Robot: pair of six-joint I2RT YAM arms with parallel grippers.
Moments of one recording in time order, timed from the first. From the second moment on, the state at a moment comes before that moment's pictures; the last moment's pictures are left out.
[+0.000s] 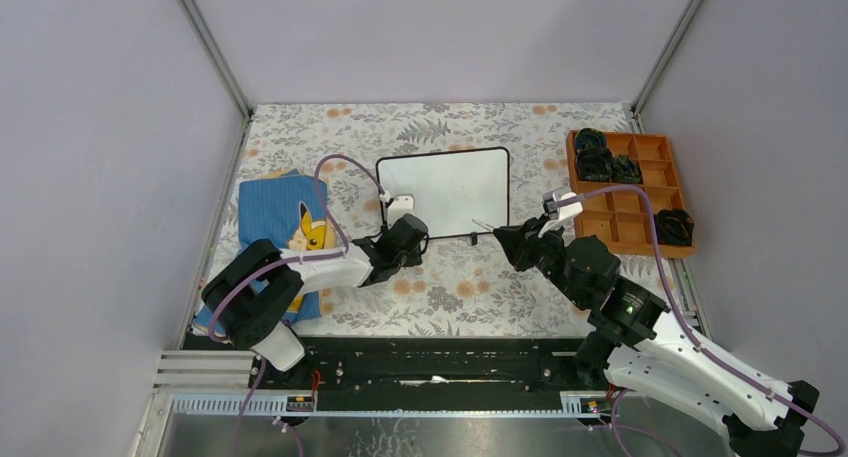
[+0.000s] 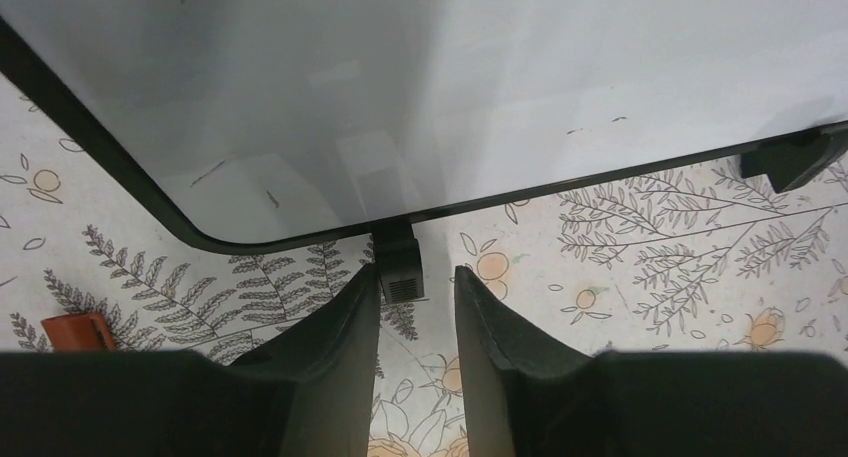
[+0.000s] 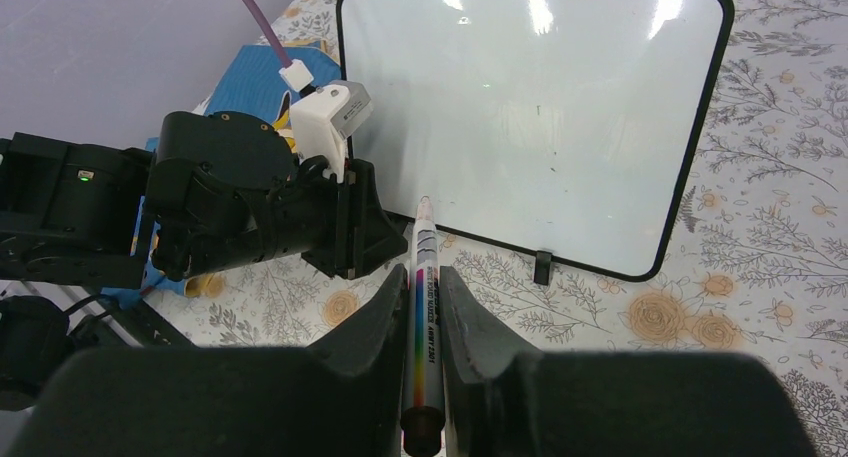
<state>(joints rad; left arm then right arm) -0.81 1.58 0.73 0.01 -0.38 -0.68 0.89 0.61 0.64 -0.19 0.28 0.35</state>
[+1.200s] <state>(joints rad) -0.88 1.66 0.77 0.05 -0.39 -0.66 0.89 0.60 0.64 -0.21 0.30 0.35</state>
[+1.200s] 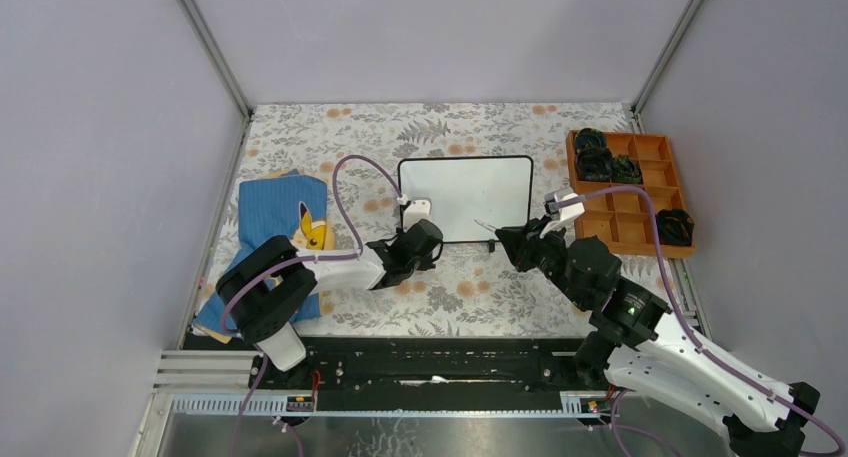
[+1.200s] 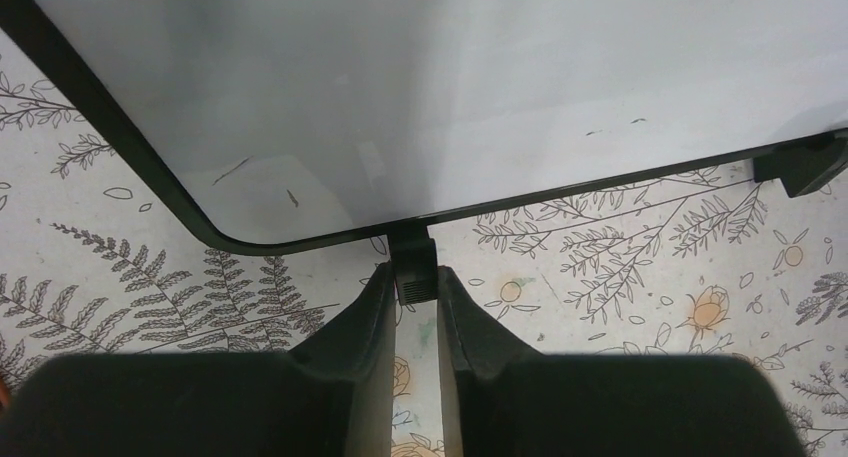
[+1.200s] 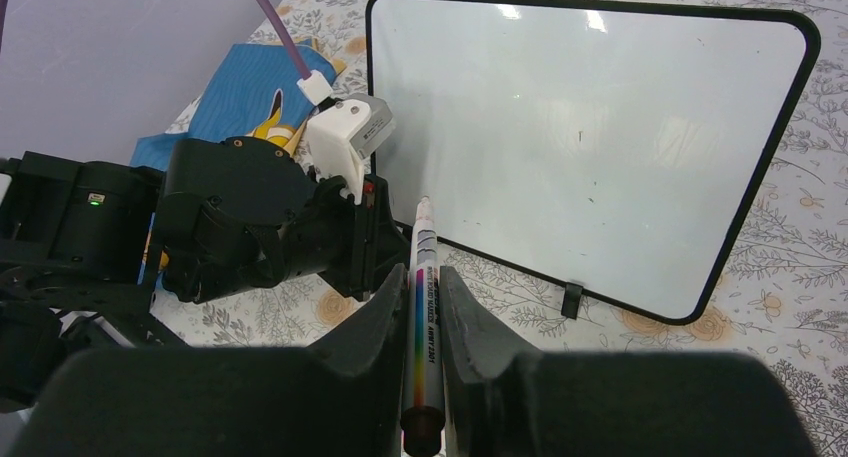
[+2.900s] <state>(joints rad) -0.97 1.31 0.73 -0.09 -0.48 -0.76 0.89 0.57 0.64 -0.24 0.31 0.36</state>
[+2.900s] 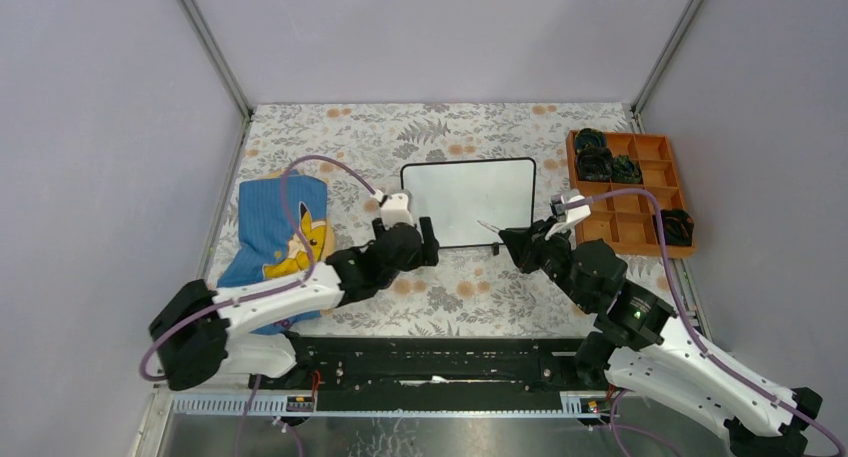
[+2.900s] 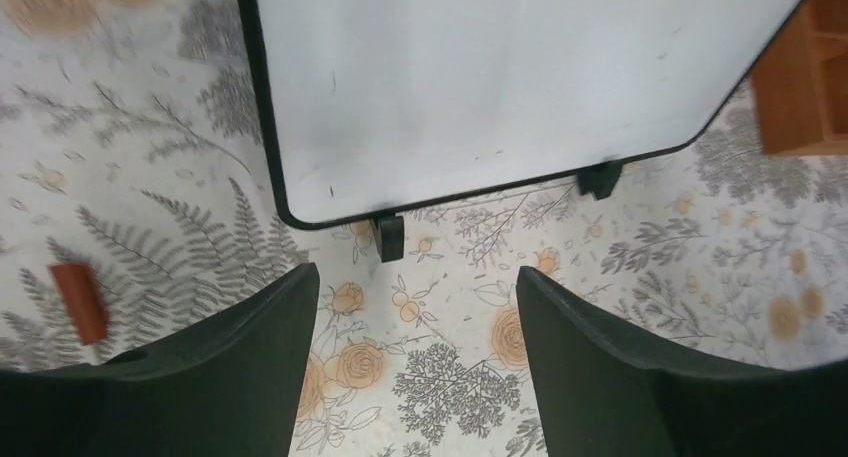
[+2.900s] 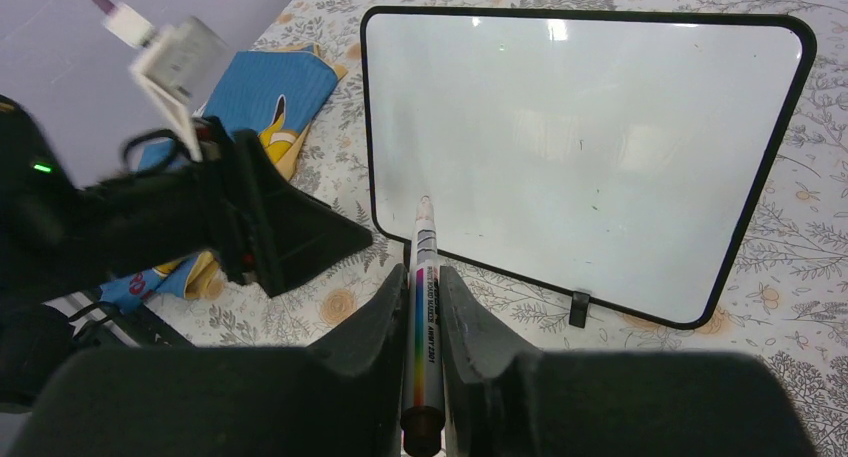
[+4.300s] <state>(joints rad) -0.09 1.65 0.56 1.16 0.91 -0.87 0.89 0.67 0.69 -0.17 0.21 0.36</state>
